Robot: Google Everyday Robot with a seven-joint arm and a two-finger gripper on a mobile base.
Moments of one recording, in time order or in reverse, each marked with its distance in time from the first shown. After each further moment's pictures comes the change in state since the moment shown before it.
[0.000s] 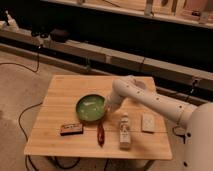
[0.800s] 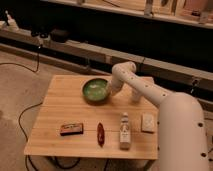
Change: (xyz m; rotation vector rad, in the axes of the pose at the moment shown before) arm 0.099 -0.092 0.017 0.023 0.114 -0.010
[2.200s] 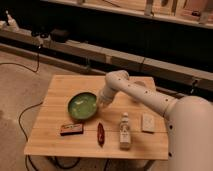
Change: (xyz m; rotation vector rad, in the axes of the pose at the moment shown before) arm -0.119 0.035 -0.016 0.020 -0.203 -0.214
